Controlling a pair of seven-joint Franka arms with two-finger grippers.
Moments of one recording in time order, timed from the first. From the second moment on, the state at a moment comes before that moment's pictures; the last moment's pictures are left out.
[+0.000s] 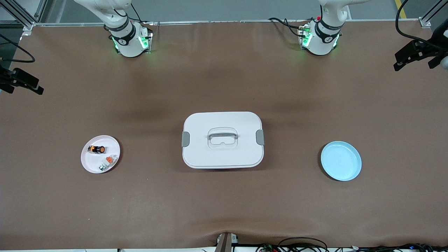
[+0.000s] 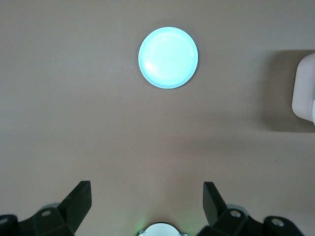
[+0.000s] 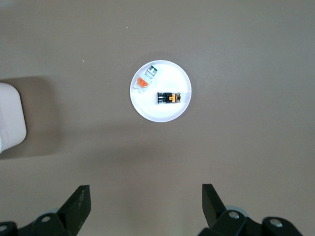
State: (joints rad) left arm 0.13 -0.14 -0.15 -1.62 0.03 1.46 -0.04; right arm -0.18 -0.04 0.05 -1.64 0.04 1.60 -0.05
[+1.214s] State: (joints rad) left arm 0.19 -0.09 -0.11 -1.55 0.05 1.45 -0.04; right arm -0.27 0.08 0.05 -2.00 0.14 2.09 -0.10
